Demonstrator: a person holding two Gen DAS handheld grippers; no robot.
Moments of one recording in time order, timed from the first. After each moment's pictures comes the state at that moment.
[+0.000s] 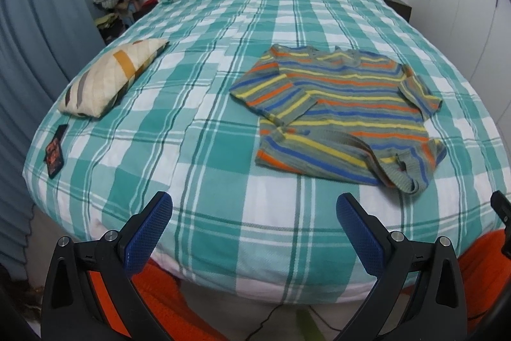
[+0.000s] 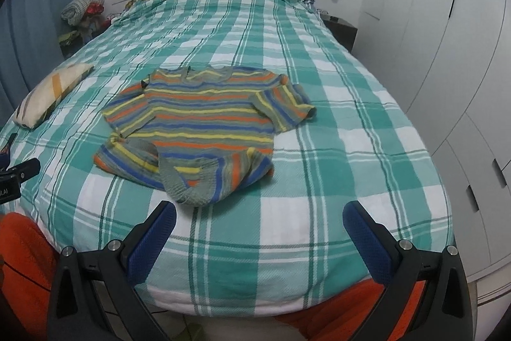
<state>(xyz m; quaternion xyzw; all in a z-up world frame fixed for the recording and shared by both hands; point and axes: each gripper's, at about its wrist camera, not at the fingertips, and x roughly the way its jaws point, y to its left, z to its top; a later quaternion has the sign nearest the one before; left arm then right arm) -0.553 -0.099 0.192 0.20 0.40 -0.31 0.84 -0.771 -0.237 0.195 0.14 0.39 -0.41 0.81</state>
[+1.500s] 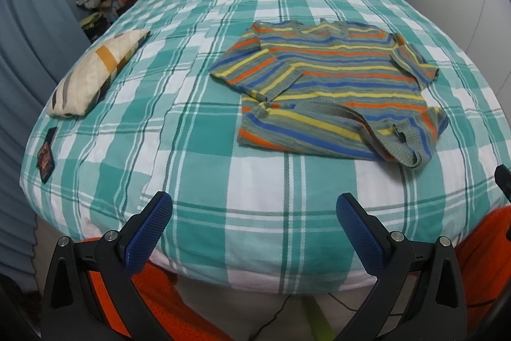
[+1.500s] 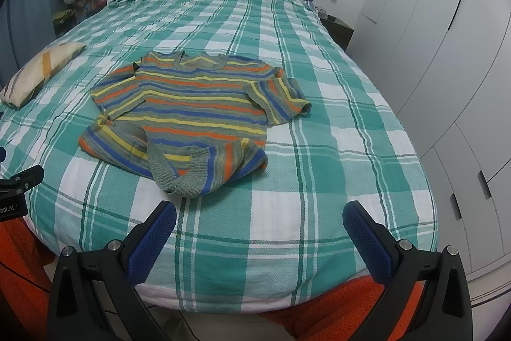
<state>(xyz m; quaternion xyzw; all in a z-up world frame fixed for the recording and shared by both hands) -0.568 -0.119 0.163 0.25 0.42 -0.32 0.82 -0.755 -0.234 0.184 0.10 0.42 -0.43 0.79</state>
